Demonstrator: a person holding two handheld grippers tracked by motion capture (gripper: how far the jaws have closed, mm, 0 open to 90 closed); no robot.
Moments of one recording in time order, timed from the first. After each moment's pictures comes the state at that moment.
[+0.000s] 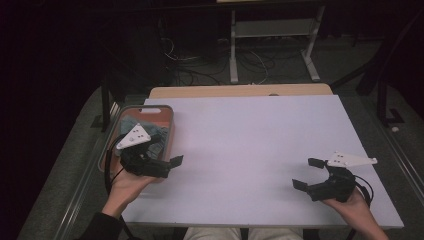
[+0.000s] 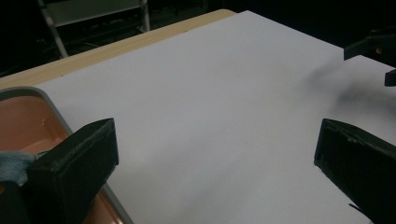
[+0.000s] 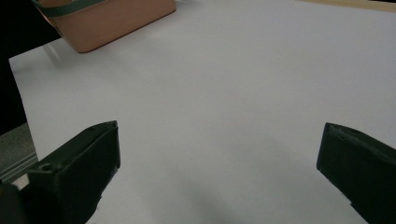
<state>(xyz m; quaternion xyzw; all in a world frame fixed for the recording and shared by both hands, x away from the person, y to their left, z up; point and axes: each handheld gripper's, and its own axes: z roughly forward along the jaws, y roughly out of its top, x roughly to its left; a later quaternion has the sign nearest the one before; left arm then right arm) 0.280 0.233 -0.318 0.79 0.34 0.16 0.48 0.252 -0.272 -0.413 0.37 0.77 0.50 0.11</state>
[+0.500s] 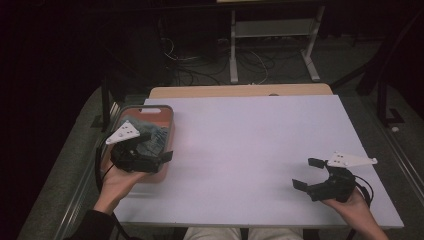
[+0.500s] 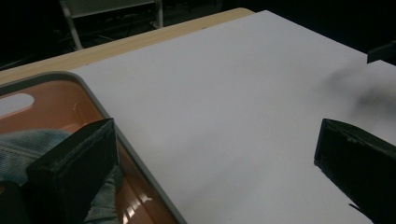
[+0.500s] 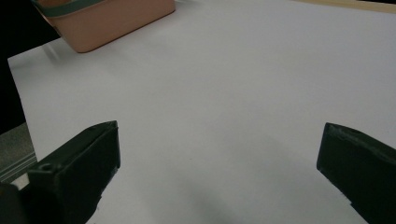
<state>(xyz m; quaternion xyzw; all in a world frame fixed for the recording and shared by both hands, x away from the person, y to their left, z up) 0.291 0.260 -0.319 0.78 0.37 0.16 0.48 0.252 -0.272 -0.413 0.37 0.77 0.50 0.11</state>
